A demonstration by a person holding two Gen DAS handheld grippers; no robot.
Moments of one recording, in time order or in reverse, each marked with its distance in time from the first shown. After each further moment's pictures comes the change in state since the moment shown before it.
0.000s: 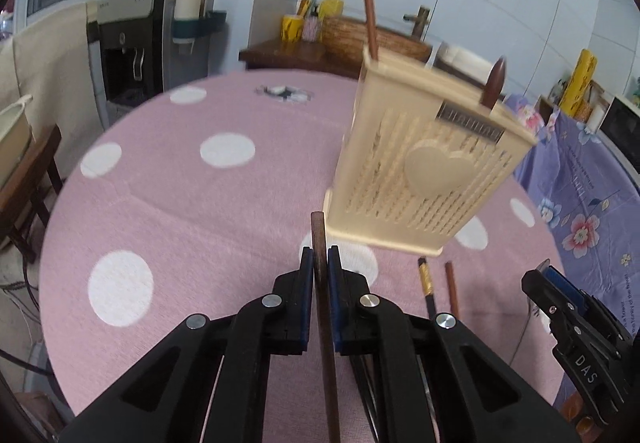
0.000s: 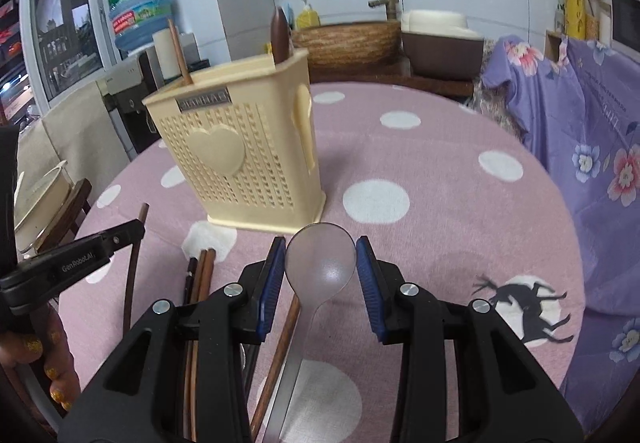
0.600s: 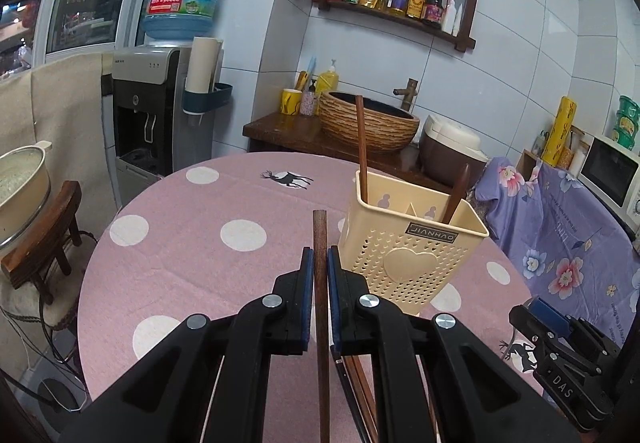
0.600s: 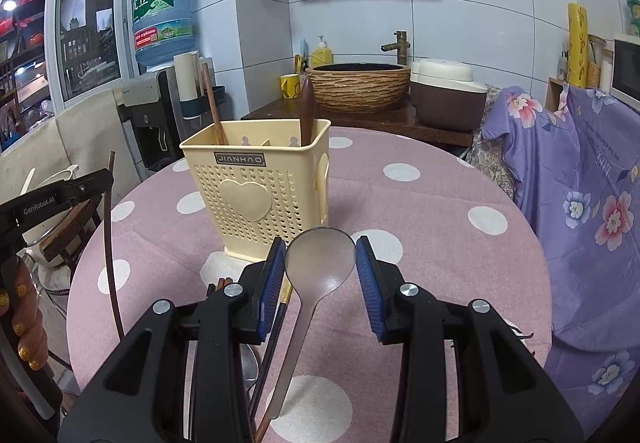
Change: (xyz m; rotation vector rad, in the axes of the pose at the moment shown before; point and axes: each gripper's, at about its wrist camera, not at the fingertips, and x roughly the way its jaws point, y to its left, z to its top) left arm -0.056 0.007 0.028 -0.012 -0.222 -0.024; right arm -0.037 0.015 0.020 -0.074 -0.091 -0.007
